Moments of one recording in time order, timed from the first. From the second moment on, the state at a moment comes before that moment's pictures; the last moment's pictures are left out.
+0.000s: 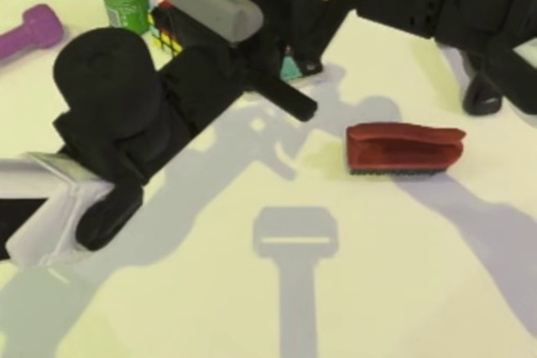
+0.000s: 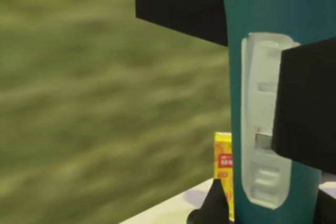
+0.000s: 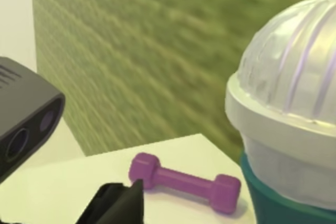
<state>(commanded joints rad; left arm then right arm) -0.62 1.58 0.71 0.99 0.16 -0.01 0.54 1.65 1.10 0.52 -0.52 -0.06</state>
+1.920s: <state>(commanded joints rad) -0.62 1.58 0.71 0.99 0.16 -0.01 0.54 1.65 1.10 0.52 -0.52 -0.06</state>
